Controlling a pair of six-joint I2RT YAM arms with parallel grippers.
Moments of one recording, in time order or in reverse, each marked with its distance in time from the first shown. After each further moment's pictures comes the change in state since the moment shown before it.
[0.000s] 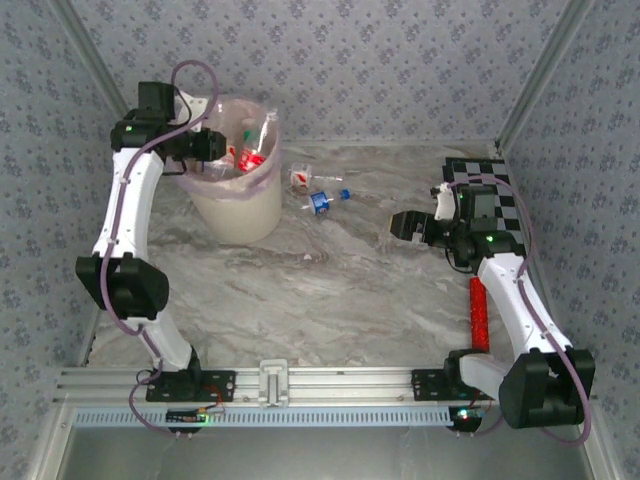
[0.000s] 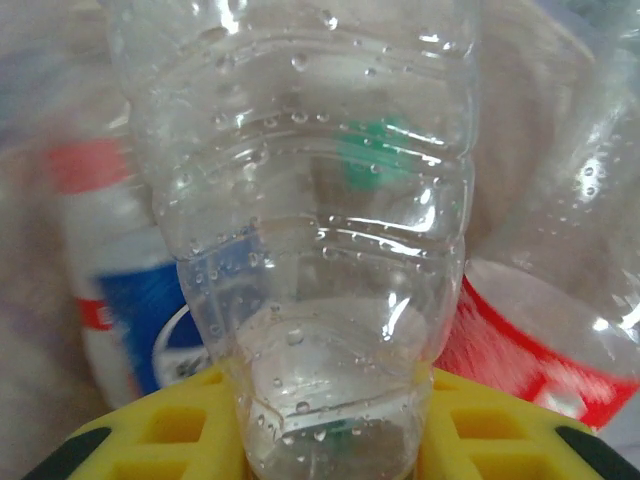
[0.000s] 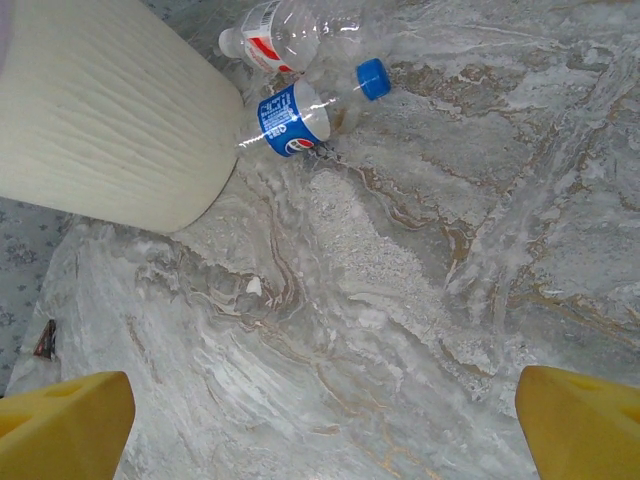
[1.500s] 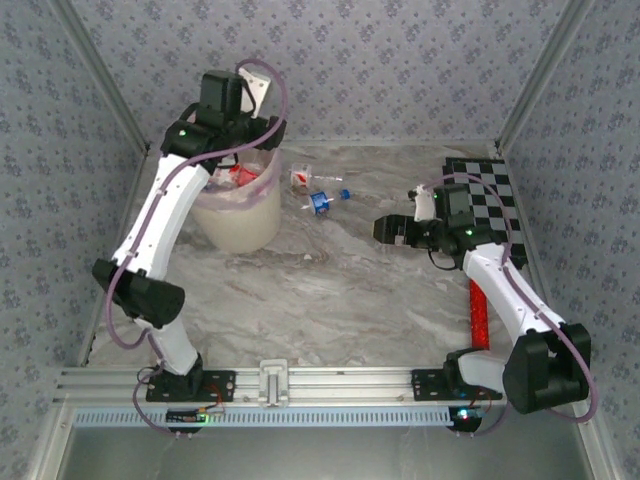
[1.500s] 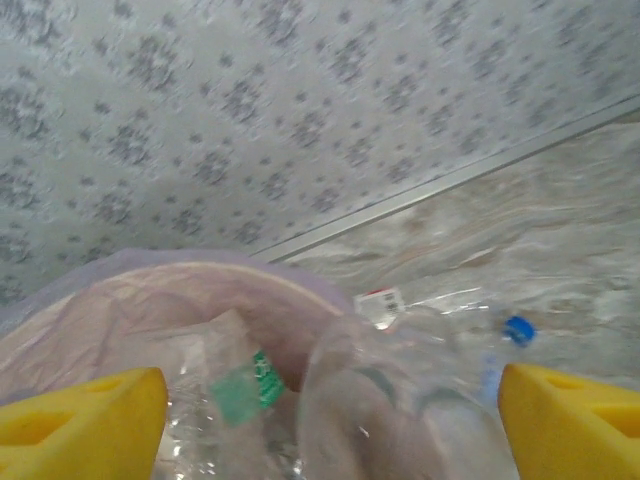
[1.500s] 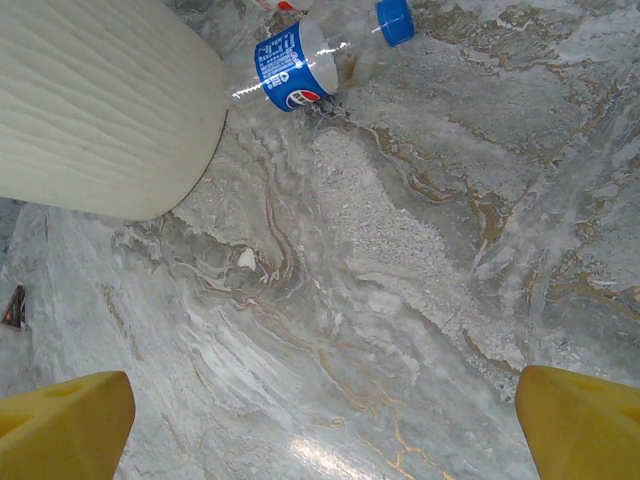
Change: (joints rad) left arm -0.357 -0.004 0.074 0.232 -0.462 0.037; right arm 0.145 0.092 0.020 0.015 0.097 0.019
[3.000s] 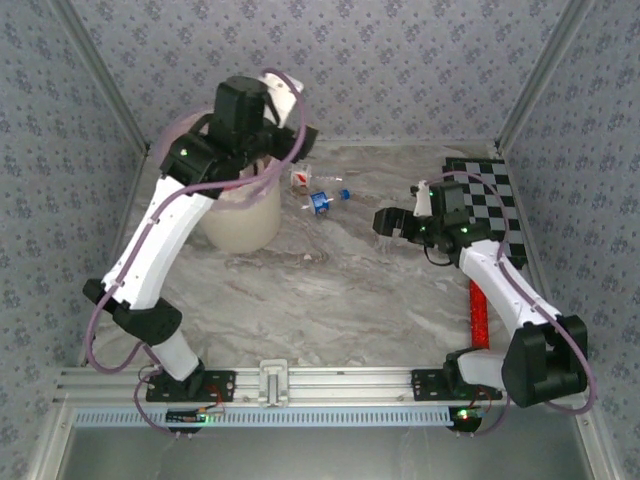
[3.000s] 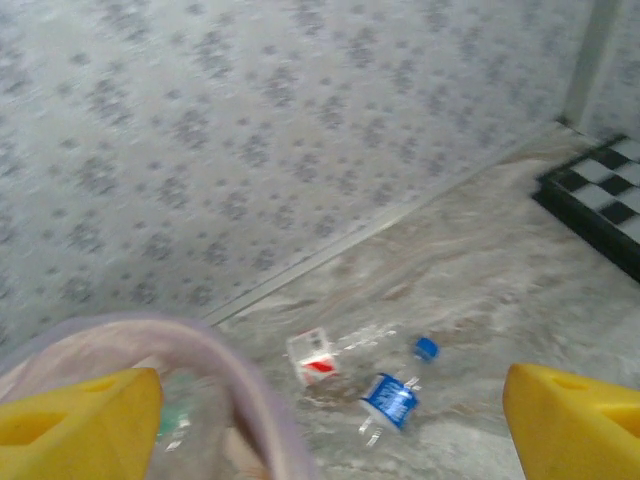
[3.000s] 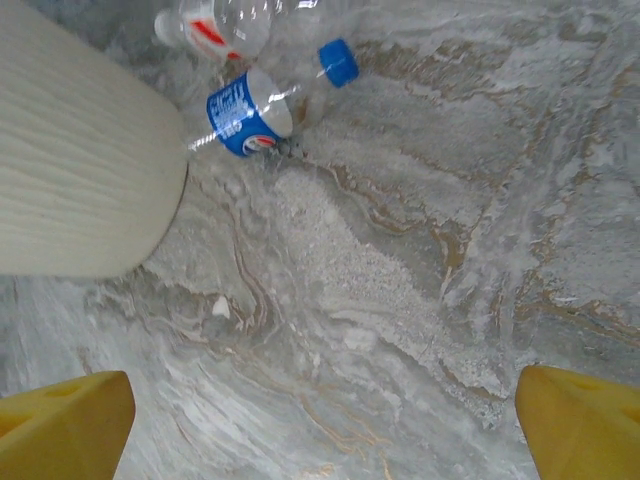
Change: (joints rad) left arm -0.284 -0.074 0.140 -0.106 -0.099 0.020; right arm 0.005 0.018 -0.006 0.072 0.114 0.123
